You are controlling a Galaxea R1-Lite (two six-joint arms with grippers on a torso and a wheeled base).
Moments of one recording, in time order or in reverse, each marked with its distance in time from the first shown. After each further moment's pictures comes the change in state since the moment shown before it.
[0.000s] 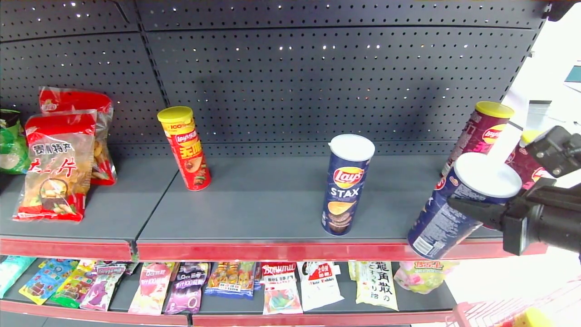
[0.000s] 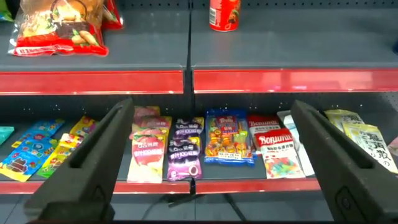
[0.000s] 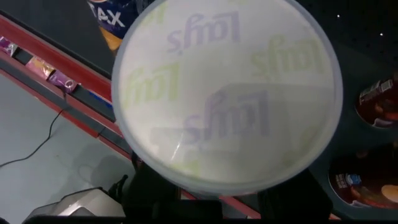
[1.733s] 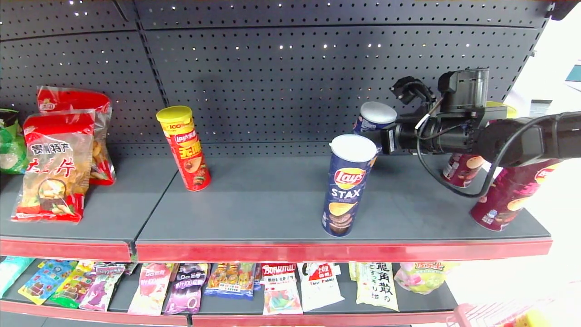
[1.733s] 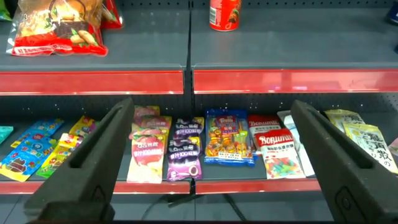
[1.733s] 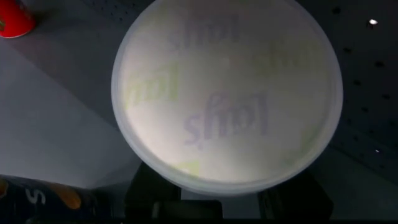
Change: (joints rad) left arm 0.000 0.000 0.000 0.000 0.000 0.000; right arm -0.005 0.729 -0.768 0.000 0.130 0.020
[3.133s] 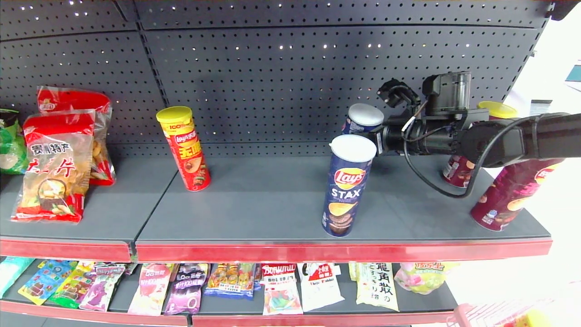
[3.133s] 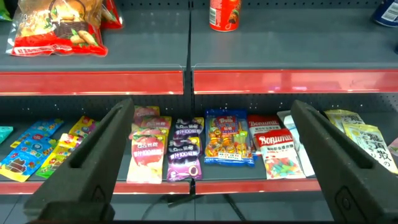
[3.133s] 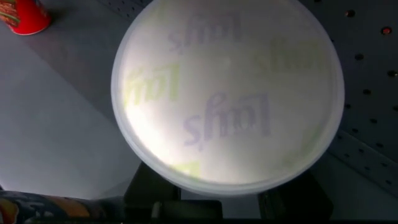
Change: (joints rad) left arm 0.000 0.000 -0.001 0.000 0.000 0.000; right arm 0.034 0.047 -0.041 0.019 0.006 -0.031
